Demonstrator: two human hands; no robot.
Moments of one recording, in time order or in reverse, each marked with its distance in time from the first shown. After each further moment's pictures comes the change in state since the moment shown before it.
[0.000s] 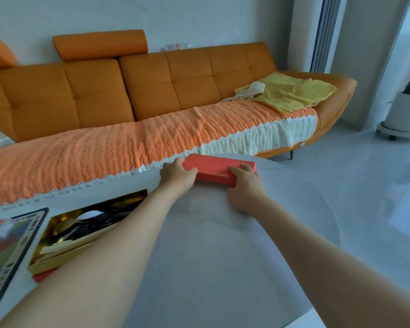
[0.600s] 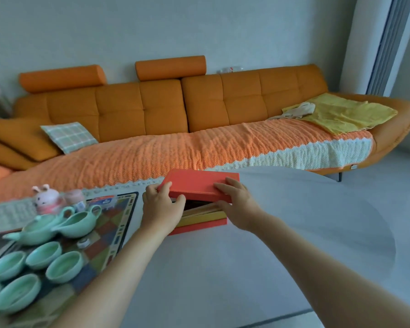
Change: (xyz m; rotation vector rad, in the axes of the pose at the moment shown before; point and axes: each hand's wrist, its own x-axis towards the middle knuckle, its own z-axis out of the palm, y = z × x) left_hand -0.142 -0.129 -0.140 0.013 0.313 -0.044; right_hand -0.088 -0.136 0.048 0.180 -0.129 -0.405
